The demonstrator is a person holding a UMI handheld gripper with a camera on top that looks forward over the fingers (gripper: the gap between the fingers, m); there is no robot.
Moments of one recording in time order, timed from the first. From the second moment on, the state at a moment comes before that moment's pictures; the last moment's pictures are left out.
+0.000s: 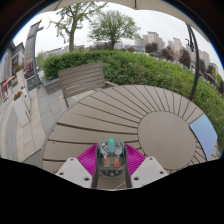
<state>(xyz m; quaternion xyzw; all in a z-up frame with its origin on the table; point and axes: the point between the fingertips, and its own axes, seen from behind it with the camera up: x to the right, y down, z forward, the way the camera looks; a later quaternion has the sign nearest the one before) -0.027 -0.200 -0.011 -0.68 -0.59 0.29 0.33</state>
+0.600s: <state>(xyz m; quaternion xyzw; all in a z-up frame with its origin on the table) 0.007 0.154 0.096 -0.72 -0.50 0.26 0.40</state>
